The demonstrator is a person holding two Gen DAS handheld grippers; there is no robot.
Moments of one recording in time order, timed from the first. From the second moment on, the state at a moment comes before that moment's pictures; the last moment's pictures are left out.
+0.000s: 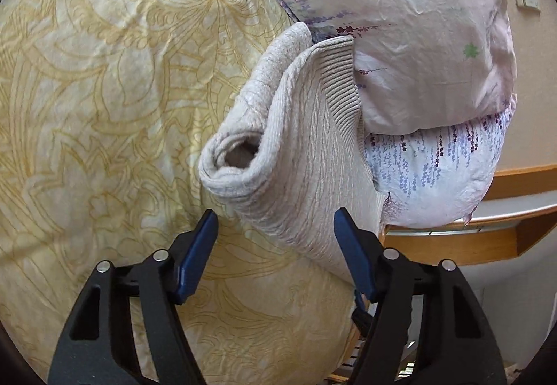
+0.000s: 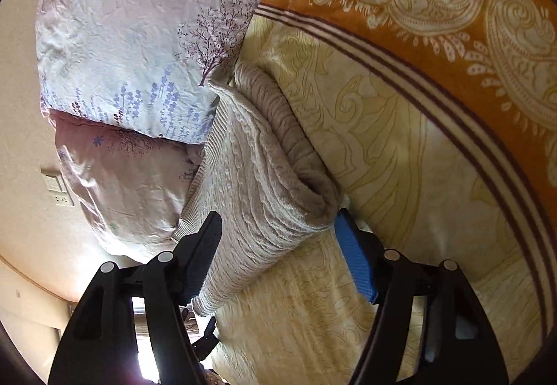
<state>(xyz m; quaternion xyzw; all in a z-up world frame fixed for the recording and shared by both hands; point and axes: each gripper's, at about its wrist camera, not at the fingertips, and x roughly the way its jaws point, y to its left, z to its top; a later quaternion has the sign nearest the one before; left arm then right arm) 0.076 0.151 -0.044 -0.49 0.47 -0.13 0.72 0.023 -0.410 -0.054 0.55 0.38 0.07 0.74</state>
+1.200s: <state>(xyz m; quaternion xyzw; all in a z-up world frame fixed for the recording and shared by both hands) 0.058 0.163 -0.024 -0.51 0.42 -0.07 0.75 -0.009 -0.375 -0.053 0.61 0.33 0.05 0.72</state>
